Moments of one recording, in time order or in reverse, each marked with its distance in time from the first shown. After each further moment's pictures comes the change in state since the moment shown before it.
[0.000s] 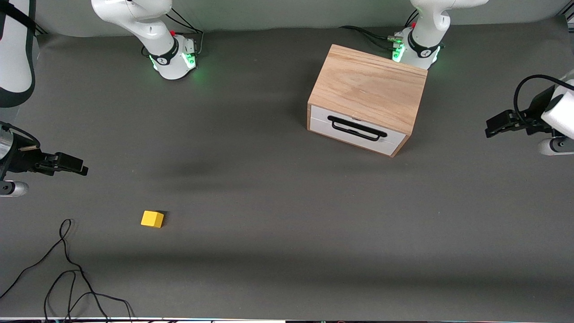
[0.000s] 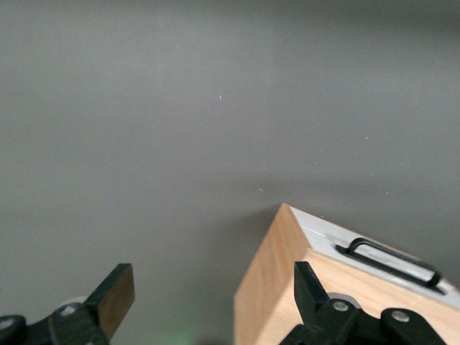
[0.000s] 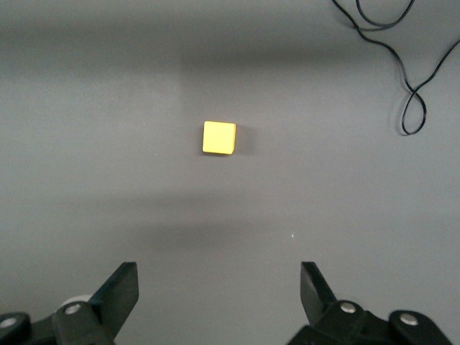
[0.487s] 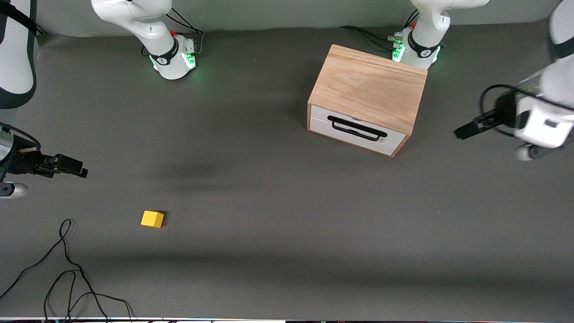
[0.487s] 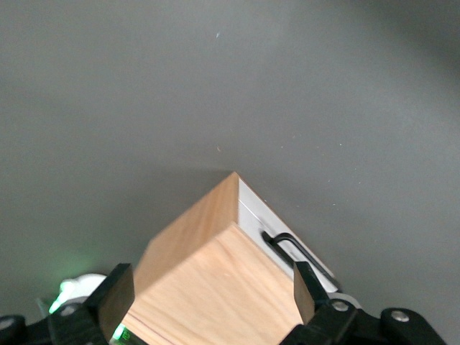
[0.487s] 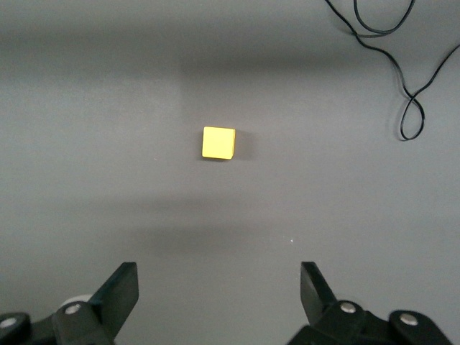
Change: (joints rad) left arm -0.098 0.044 -0.017 -0.003 -0.084 -0.053 -0.533; right arm 0.000 0.002 0.000 0.000 -0.001 0.010 -0.001
